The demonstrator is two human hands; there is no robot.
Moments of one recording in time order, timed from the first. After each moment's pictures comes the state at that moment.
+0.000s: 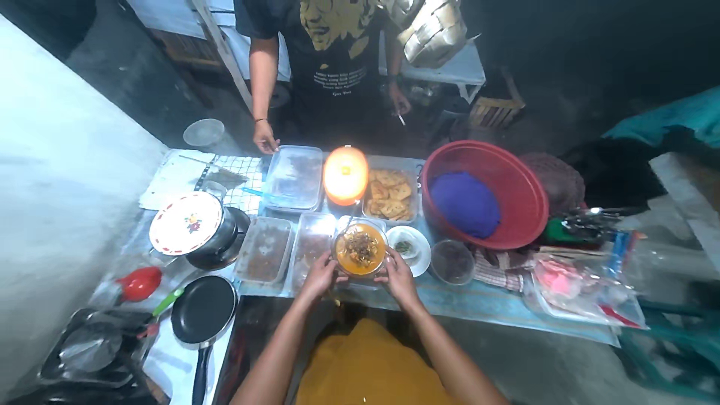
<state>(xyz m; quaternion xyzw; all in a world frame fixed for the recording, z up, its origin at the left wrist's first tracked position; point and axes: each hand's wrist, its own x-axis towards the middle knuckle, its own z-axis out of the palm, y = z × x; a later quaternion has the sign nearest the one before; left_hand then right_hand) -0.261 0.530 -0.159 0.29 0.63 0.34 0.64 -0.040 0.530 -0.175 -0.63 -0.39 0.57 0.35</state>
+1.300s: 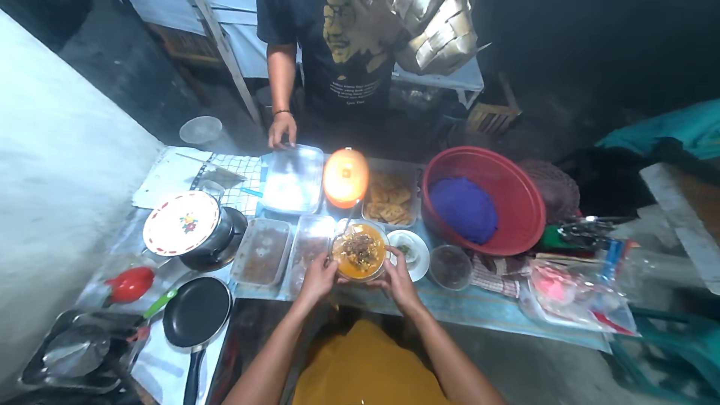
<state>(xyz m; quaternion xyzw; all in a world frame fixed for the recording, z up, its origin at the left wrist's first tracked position) -0.262 0.532 -0.137 0.38 0.65 0.33 0.57 -0.039 0.531 -0.153 -0.49 -0.36 0.67 0.42</state>
